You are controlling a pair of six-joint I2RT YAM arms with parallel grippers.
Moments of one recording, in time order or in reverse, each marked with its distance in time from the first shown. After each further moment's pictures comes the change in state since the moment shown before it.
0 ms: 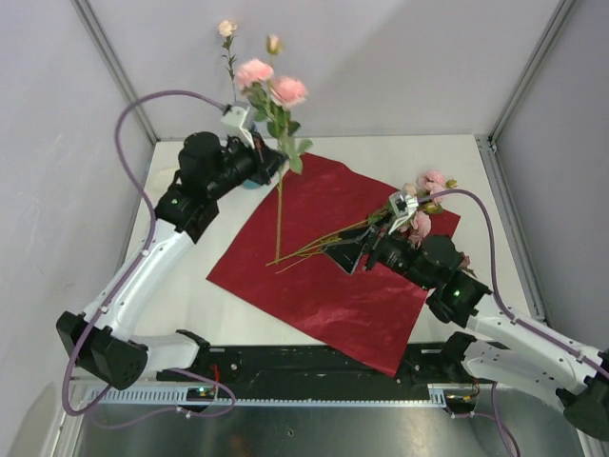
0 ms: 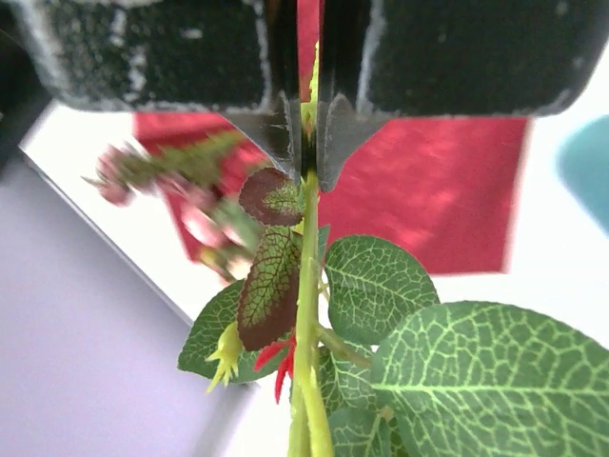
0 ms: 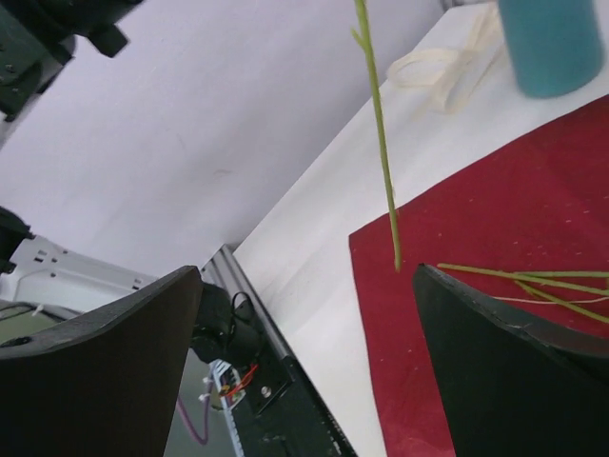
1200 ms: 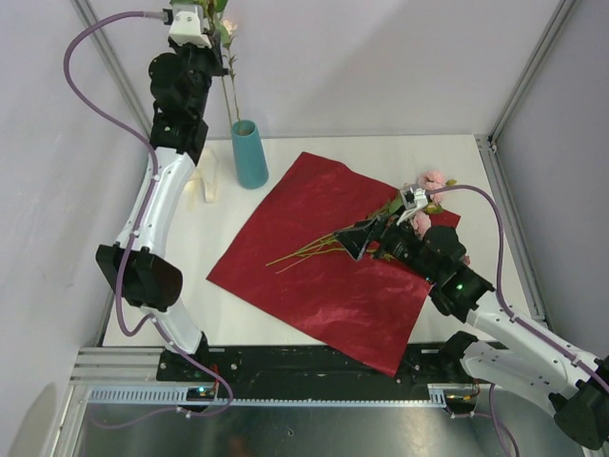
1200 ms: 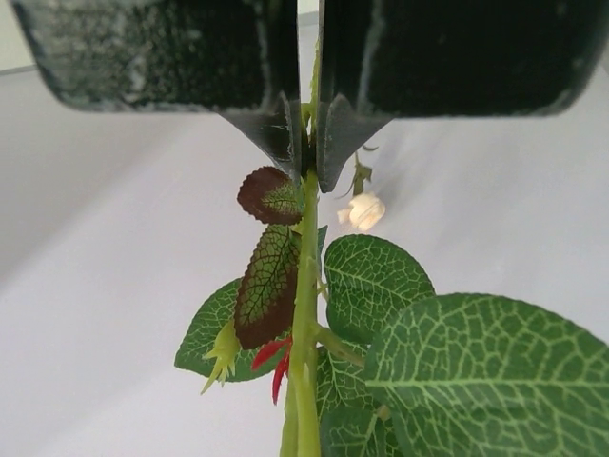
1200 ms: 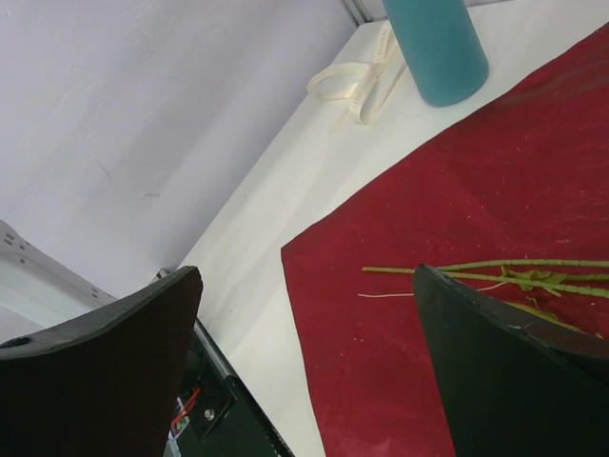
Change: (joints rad) left arm 0.256 0.483 0.635 0.338 -0.385 0.327; right arm -0.135 -0.013 0.000 -0.084 0.026 -0.056
